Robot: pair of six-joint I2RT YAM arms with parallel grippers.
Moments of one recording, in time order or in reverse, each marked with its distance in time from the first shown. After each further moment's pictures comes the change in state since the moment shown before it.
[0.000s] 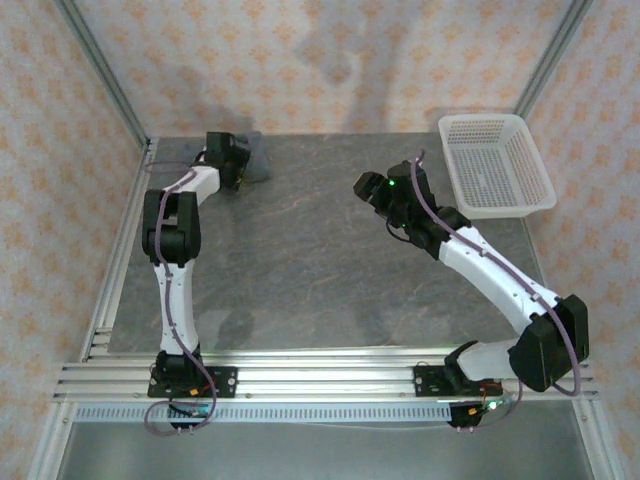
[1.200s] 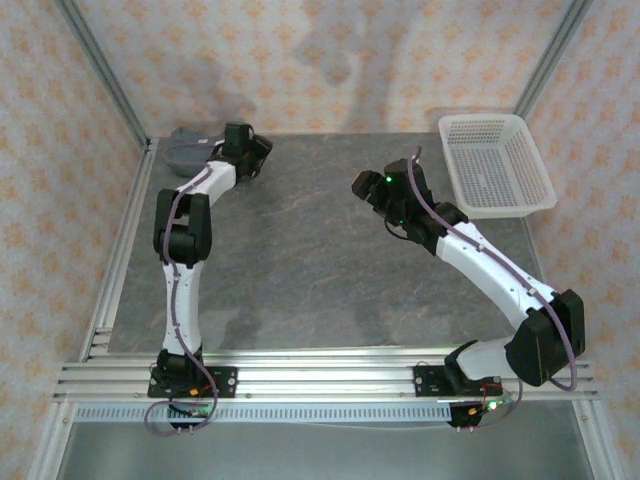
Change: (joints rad) left arm -0.100 0.043 0.109 0.045 0.042 0.096; right arm 0.000 0.030 0.035 -0.031 -0.005 -0.007
